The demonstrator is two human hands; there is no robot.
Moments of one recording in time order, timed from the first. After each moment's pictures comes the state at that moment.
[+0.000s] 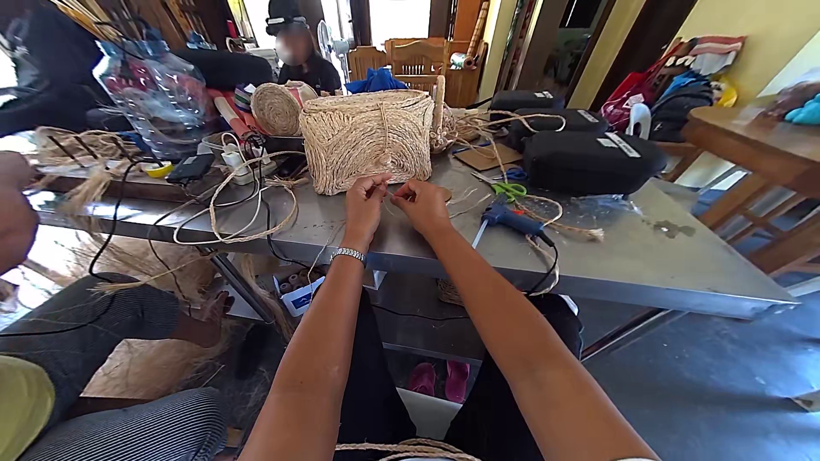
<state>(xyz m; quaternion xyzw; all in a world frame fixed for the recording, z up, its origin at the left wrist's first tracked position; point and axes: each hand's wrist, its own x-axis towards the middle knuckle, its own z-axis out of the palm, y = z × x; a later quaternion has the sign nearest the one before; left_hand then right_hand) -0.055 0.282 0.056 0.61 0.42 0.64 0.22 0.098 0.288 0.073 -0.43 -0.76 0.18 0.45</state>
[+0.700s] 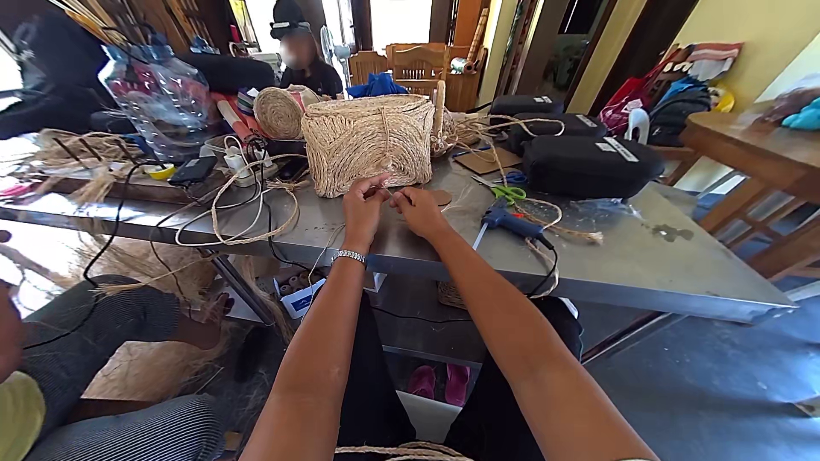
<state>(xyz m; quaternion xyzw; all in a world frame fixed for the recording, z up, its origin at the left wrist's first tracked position) -0.055 0.280 0.059 0.59 0.42 0.65 0.21 0.096 0.292 0.073 -0.41 -0.79 0.24 0.40</state>
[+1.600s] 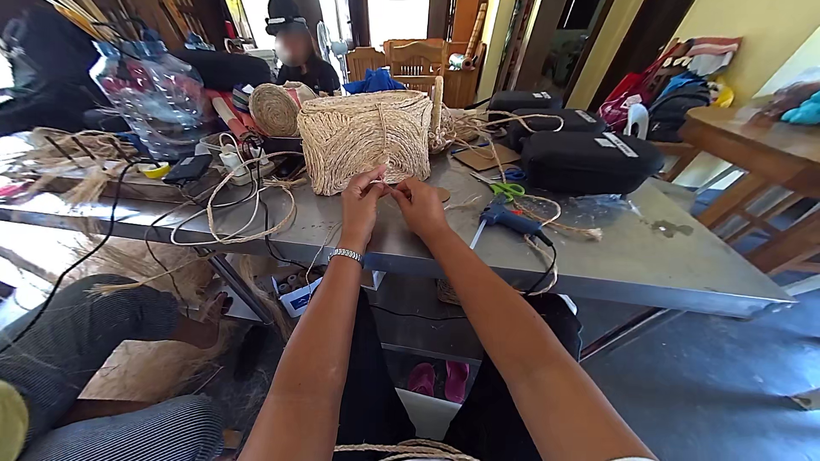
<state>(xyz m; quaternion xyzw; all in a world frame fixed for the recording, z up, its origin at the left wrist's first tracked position) -0.054 0.281 0.058 0.59 0.35 0.68 0.27 0.096 0.288 0.070 -0.43 -0.78 0.11 0.45</state>
